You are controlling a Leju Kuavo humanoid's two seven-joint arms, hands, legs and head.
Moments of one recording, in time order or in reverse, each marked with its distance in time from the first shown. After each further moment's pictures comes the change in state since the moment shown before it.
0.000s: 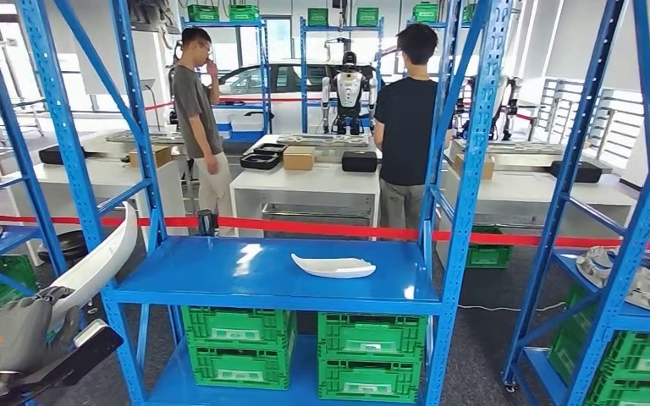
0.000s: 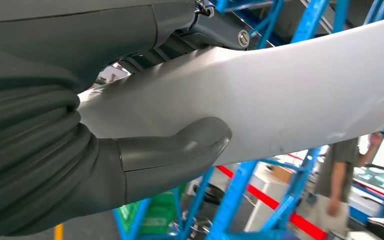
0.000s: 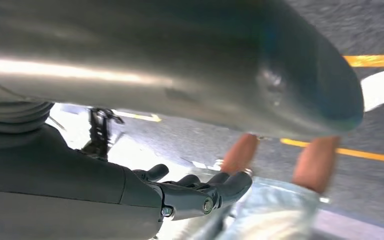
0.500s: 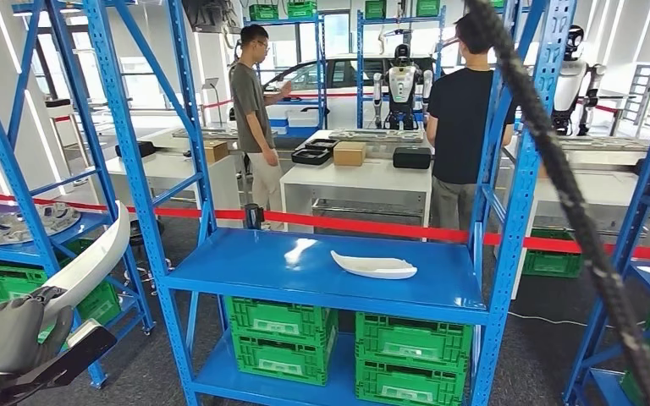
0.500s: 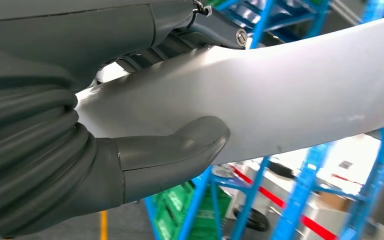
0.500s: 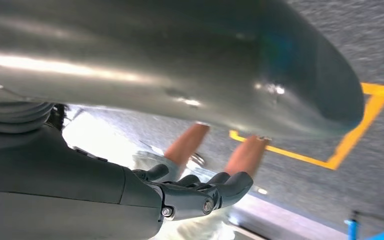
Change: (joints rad) left arm -0.010 0.019 -0.001 0.002 0.002 0.001 0.006; right arm -0.009 -0.002 0.011 0.001 0.017 0.000 -0.003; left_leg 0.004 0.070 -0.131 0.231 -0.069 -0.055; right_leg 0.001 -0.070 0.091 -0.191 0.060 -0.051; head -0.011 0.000
